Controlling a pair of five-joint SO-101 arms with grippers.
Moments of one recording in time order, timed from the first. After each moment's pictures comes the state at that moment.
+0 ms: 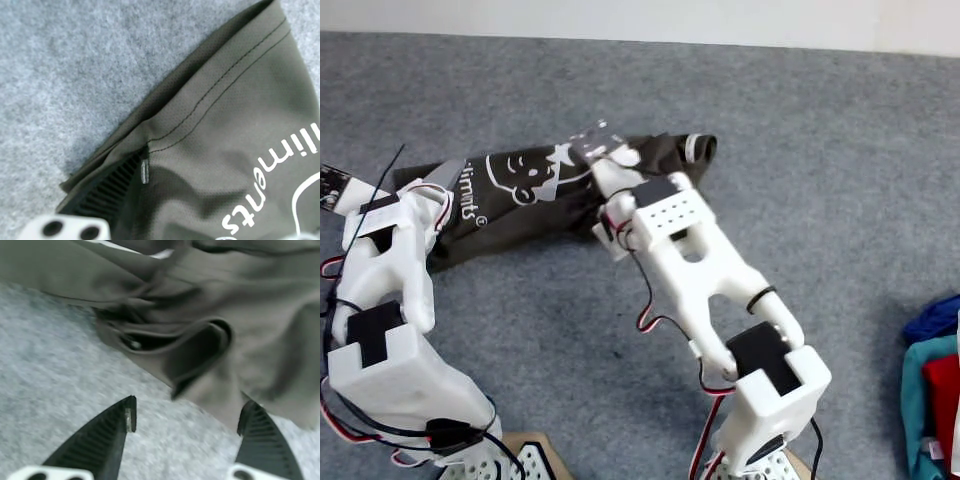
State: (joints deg) left arm -29.2 15.3 22.1 39.8 48.2; right arm -32.7 10.0 7.3 57.5 12.1
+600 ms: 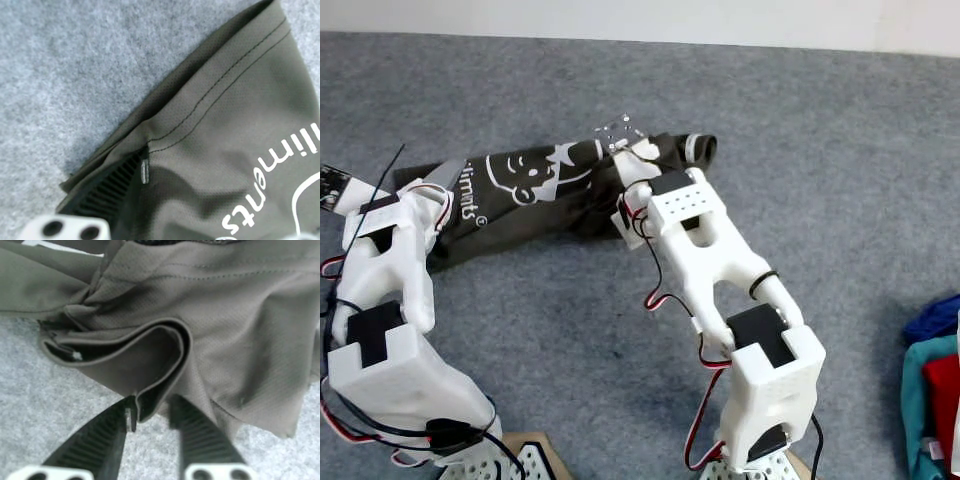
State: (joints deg) left arm -29.2 15.3 22.1 39.8 48.2; right arm -26.8 16.4 5.1 54.0 12.6
